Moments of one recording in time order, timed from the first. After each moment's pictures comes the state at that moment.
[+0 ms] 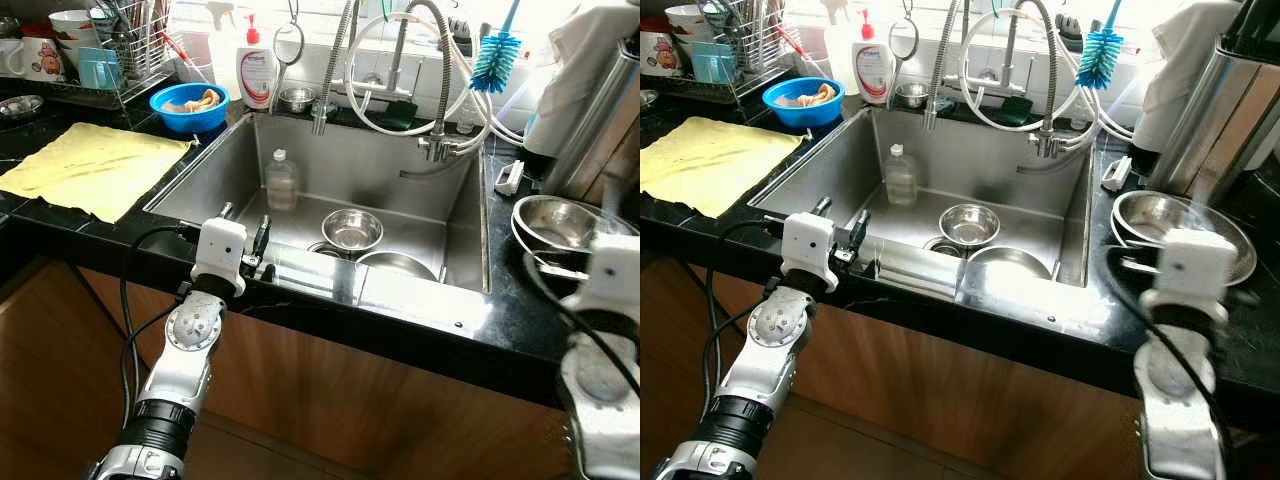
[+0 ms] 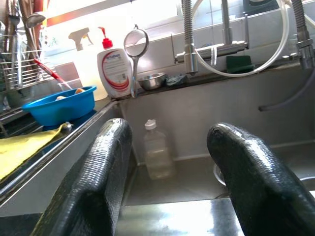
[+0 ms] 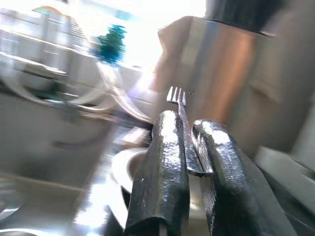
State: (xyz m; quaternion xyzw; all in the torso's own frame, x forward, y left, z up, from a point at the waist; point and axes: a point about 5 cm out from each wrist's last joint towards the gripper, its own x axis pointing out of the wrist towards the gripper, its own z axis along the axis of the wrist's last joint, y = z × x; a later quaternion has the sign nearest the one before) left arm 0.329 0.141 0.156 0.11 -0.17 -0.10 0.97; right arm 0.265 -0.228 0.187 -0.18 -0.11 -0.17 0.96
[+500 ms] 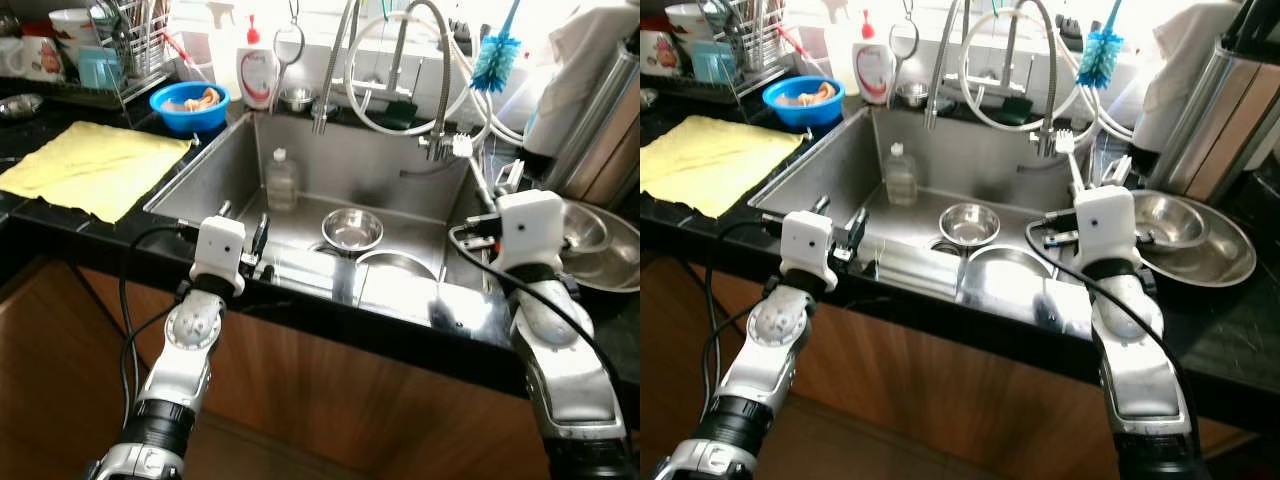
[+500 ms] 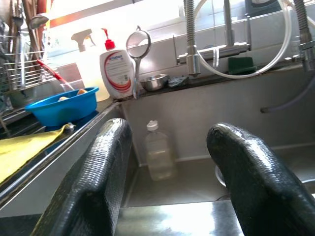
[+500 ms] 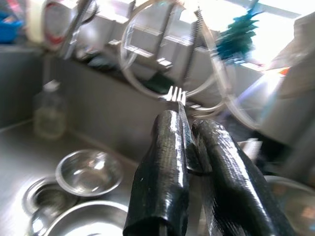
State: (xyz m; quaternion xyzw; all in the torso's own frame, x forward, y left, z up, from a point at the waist) left arm 0.329 0.143 0.157 0.11 -0.17 -0.09 0.97; right arm 0.313 -0.191 0.189 -0.17 -0.04 0.02 0.98
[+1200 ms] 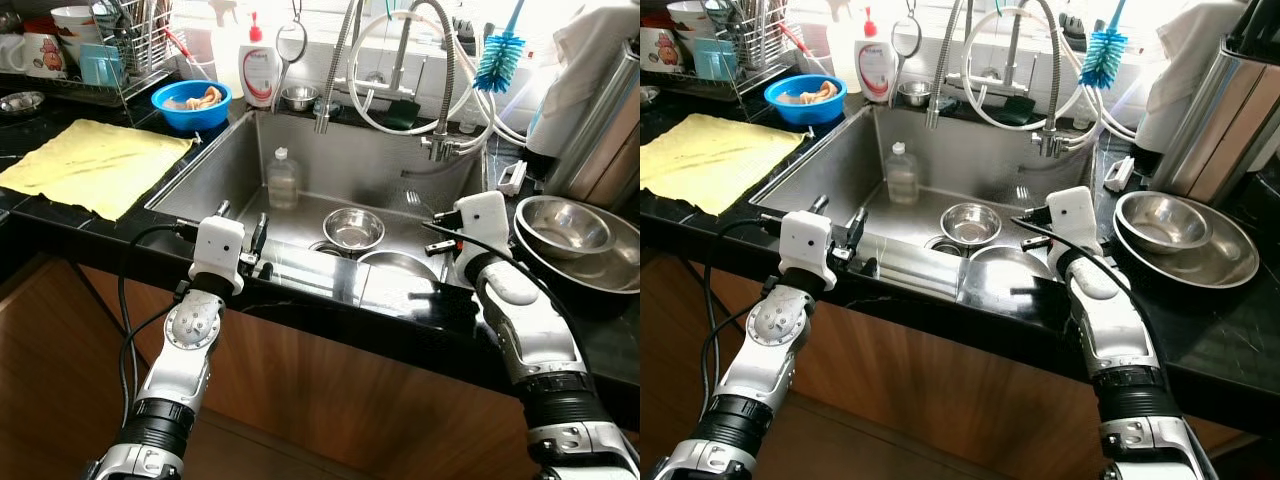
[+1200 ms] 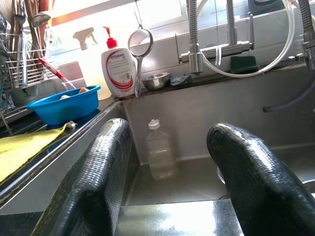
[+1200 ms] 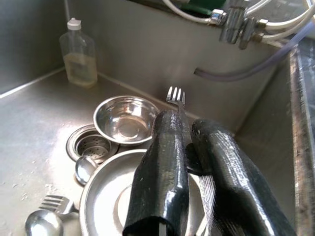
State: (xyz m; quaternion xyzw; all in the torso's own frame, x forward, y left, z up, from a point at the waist) left arm 0.329 0.143 0.158 0.11 -0.17 -0.09 0.97; right arm 0.351 -0.187 0.148 -0.10 0.09 0.06 0.99
